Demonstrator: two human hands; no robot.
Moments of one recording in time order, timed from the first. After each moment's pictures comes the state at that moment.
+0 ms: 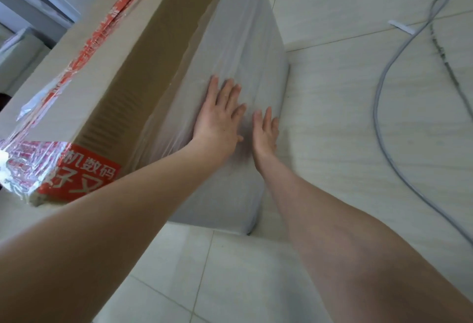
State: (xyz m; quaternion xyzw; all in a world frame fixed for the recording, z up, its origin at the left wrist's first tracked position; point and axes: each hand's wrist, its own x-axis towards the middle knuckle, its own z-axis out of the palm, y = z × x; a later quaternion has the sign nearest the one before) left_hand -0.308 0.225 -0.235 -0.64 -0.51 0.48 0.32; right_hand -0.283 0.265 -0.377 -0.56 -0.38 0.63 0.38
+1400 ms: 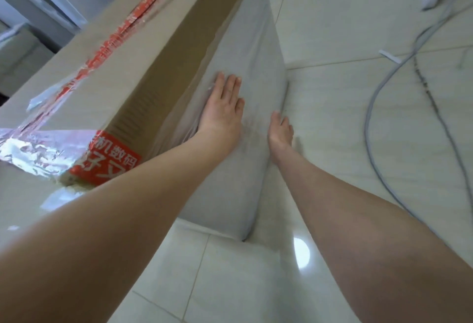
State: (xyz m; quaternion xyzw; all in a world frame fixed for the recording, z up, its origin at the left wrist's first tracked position) left_hand -0.311 0.232 -0.218 -0.63 -0.53 0.45 0.34; right_hand -0.253 0.299 -0.367 -0.64 -0.35 0.59 0.35
